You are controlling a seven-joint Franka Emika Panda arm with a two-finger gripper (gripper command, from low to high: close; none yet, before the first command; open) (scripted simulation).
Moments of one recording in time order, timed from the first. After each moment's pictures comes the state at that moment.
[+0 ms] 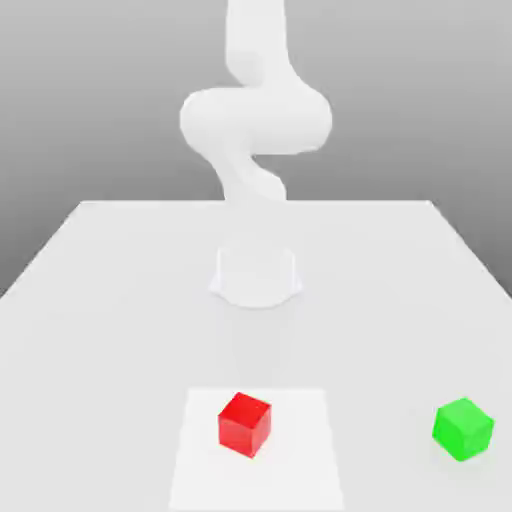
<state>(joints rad) -0.02 -0.71 0.01 -2.35 0.01 2.35 0.84</state>
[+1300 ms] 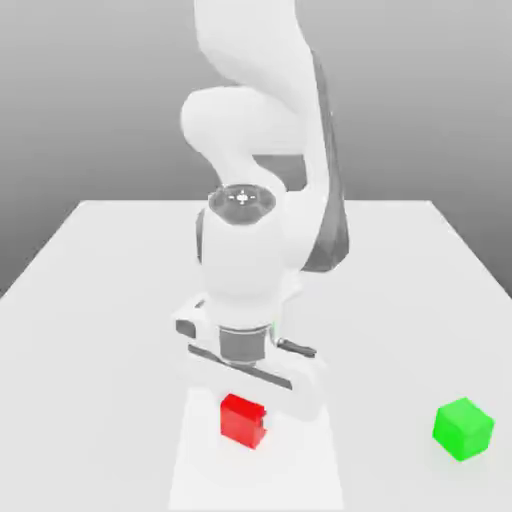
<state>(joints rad) -0.09 0.10 0.05 -2.73 -0.02 2.83 1.27</state>
